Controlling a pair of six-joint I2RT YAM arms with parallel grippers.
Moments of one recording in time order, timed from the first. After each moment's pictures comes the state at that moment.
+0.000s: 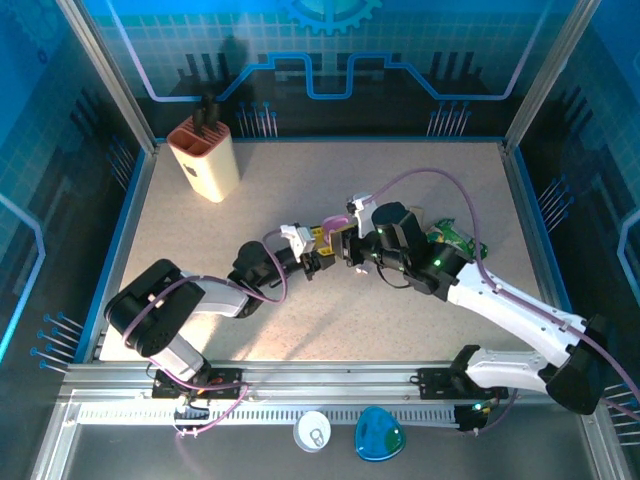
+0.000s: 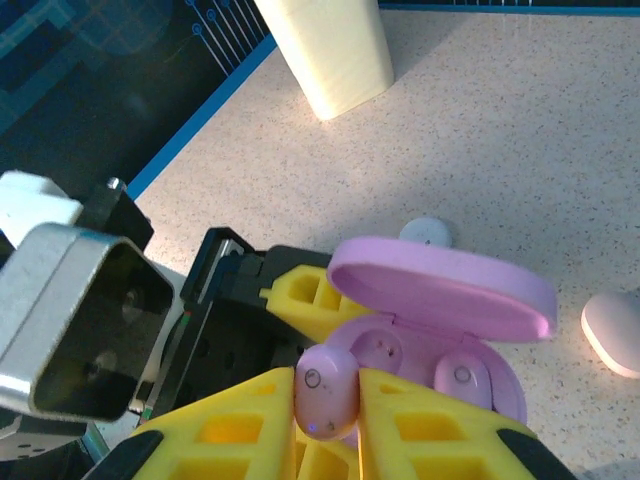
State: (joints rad) left arm -0.62 1.60 0.46 1.28 0.45 -0.05; right arm 0.81 1.17 1.01 -0.32 -0.03 0.40
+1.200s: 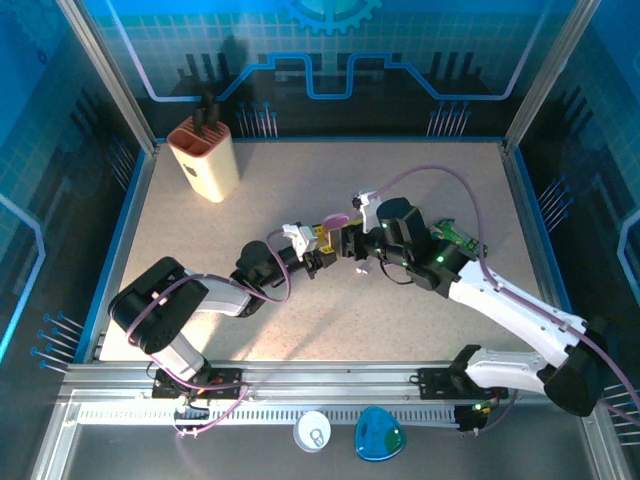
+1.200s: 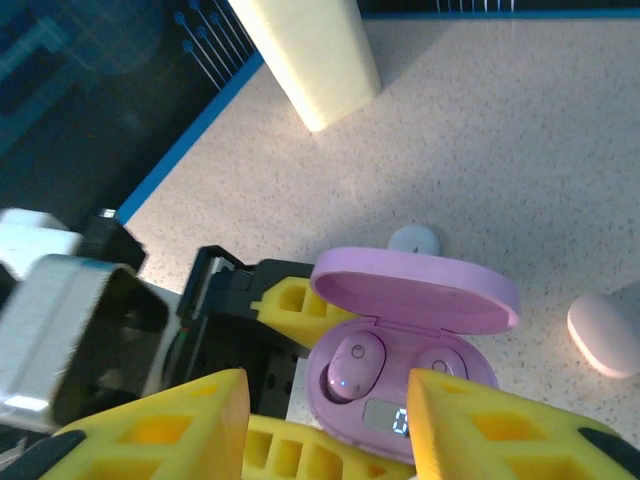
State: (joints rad) left arm -0.63 1.62 0.47 1.28 0.40 -0.03; right arm 0.76 1.15 1.01 -0.33 -0.06 0.41
